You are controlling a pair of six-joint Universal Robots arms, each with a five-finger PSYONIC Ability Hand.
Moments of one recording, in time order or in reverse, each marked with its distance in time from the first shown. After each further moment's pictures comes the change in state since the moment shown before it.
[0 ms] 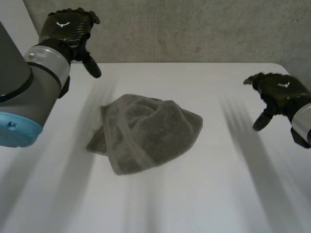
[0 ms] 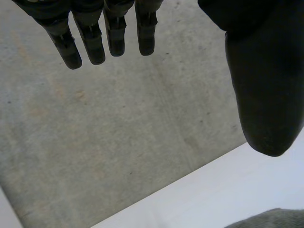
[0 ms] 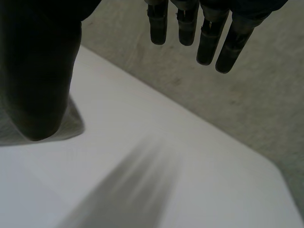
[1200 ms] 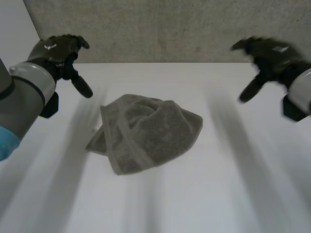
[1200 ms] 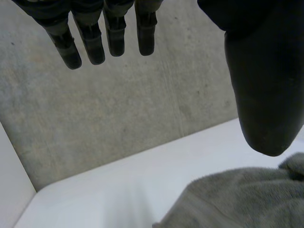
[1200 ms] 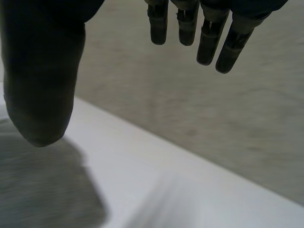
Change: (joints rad) left arm 0.059 0.060 -0.101 -0.133 0.009 -0.118; right arm 0.122 0.002 -0.253 0.151 0.001 0.213; left_hand 0.000 0.000 0.000 0.000 0.000; right_hand 0.000 -0.001 0.000 0.000 0.000
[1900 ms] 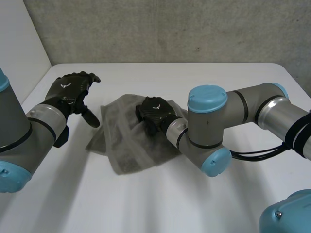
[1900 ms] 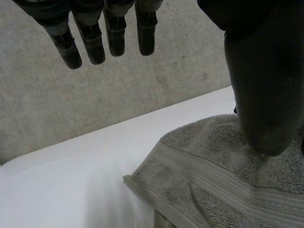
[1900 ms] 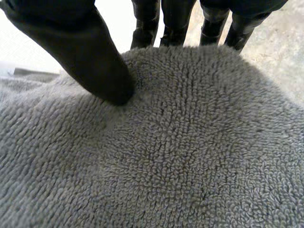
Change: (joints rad) left arm 0.058 -0.009 -0.324 0.262 0.139 0.005; right arm 0.442 0.811 -0.538 -0.149 0.012 -0.063; left_hand 0.000 0.000 0.000 0.000 0.000; right_hand 0.997 0.963 0.000 0.000 0.987
